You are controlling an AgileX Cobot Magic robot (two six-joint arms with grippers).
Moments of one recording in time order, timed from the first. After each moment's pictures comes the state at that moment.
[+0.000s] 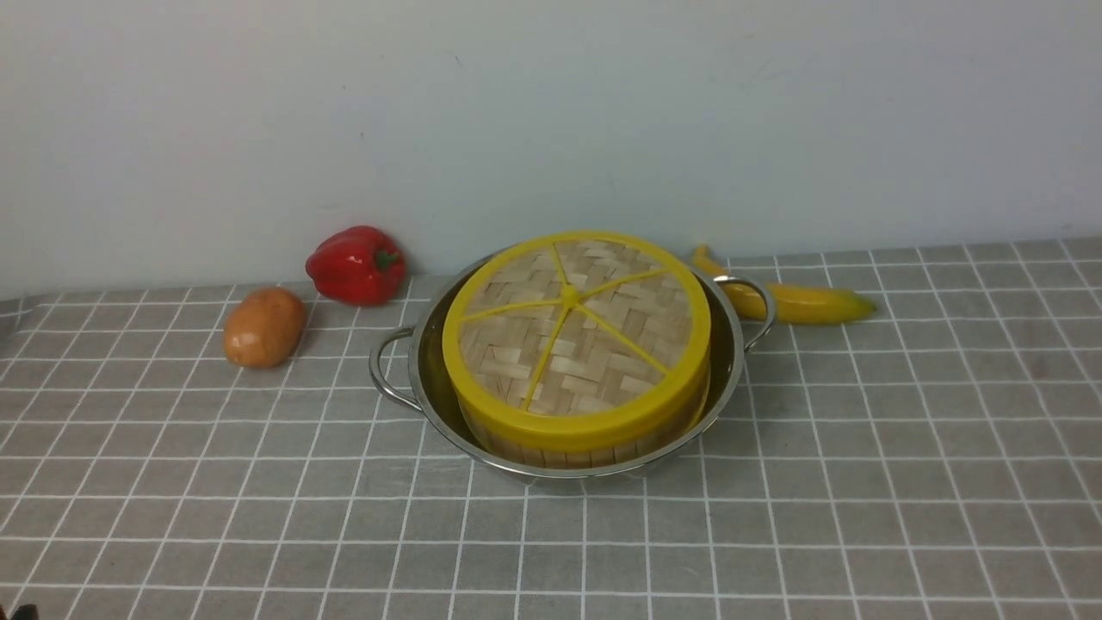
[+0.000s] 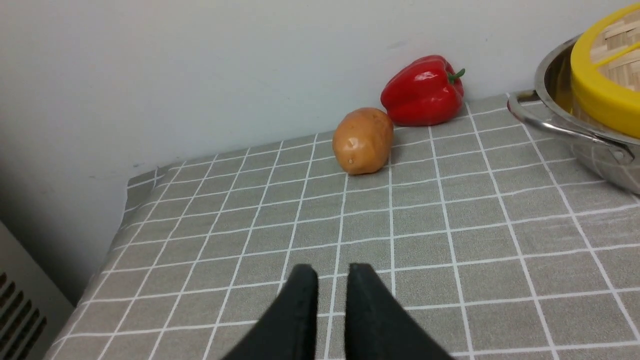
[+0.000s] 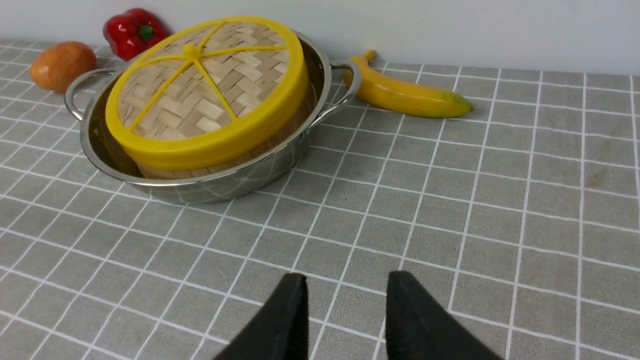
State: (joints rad) right arm 0.42 0.35 -0.56 -0.07 0.84 0.34; left arm 0.08 0.00 0.01 0.11 0.28 0.12
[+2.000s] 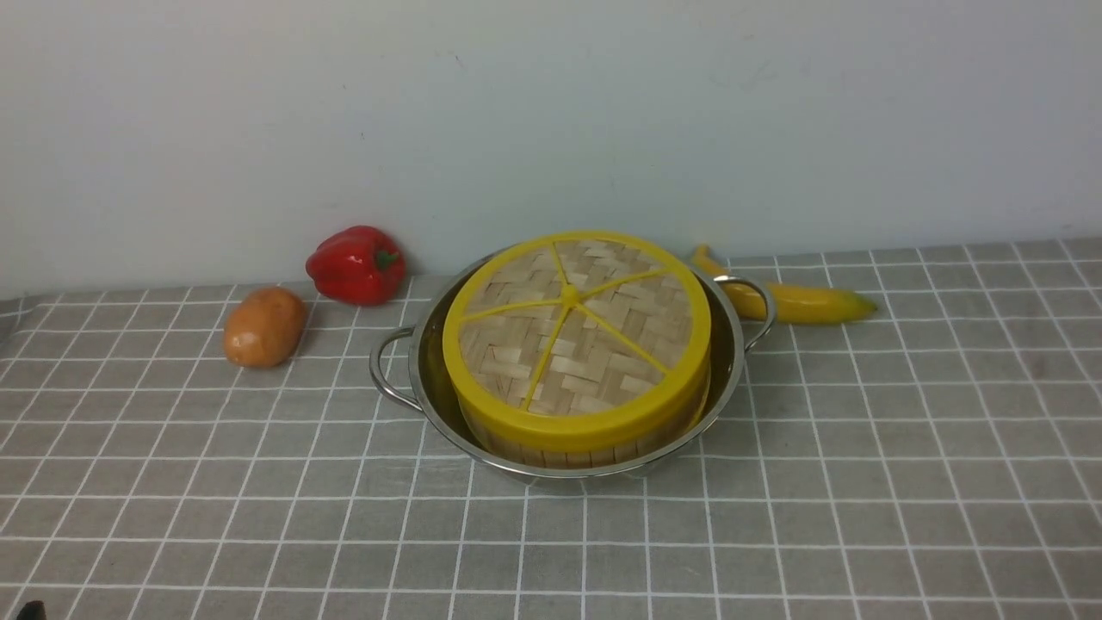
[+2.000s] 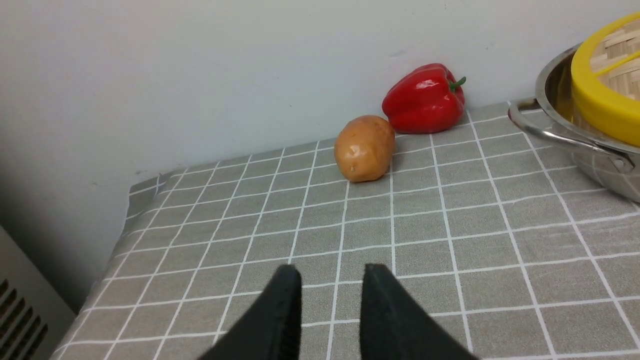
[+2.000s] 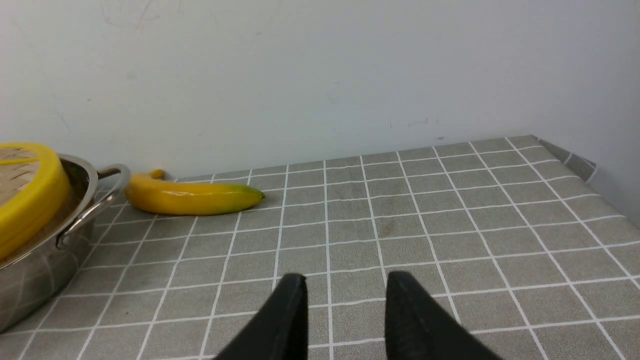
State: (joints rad) right arm -0.06 0.00 0.01 -0.13 0.30 0.34; left arm 0.08 0.00 0.01 0.11 0.26 0.12
